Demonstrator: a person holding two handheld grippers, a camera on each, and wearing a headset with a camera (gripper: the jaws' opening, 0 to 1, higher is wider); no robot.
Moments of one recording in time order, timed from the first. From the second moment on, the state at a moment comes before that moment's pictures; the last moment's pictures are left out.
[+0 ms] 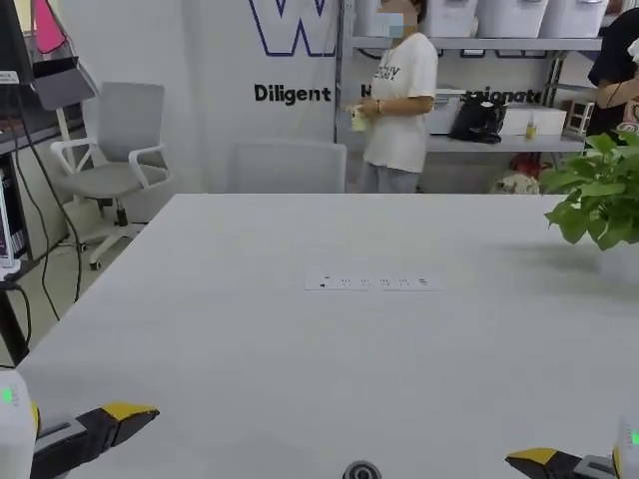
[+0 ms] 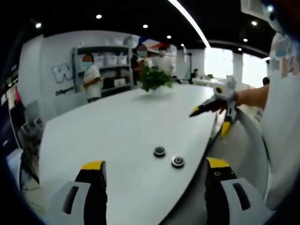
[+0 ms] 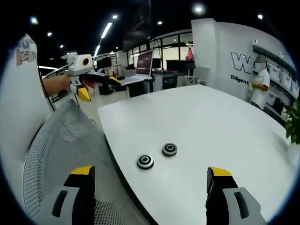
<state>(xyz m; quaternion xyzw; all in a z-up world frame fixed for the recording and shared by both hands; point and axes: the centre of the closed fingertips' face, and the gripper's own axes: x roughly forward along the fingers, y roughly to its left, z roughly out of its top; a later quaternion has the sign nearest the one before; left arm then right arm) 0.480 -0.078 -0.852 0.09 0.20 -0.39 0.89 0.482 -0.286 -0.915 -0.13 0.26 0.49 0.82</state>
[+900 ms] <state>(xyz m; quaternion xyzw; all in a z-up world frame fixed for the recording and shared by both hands) 0.500 -0.095 -0.876 0.11 0.20 -0.42 0.88 0.511 -0.276 -0.922 -0.13 0.23 0.52 0.81</state>
